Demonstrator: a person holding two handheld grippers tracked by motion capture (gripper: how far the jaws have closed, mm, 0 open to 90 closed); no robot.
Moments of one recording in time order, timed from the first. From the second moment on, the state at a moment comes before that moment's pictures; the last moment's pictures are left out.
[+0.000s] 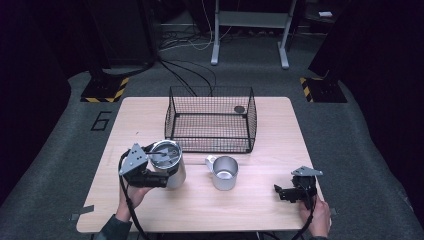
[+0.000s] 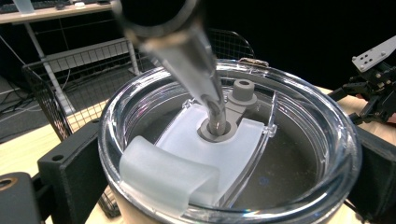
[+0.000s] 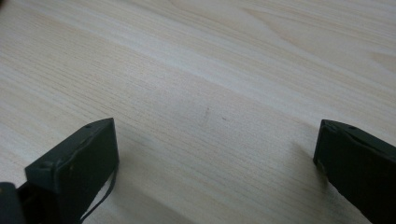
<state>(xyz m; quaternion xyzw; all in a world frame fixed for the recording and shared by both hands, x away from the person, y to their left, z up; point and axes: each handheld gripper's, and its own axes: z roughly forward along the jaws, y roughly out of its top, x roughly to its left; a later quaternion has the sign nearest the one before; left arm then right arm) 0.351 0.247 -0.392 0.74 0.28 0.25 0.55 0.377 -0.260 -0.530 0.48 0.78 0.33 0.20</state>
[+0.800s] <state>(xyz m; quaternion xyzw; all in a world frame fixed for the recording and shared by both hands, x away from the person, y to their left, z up) 0.375 0.235 -0.357 0.75 0.26 0.24 0.56 0.377 -0.260 -0.530 0.48 0.78 0.33 0.20</state>
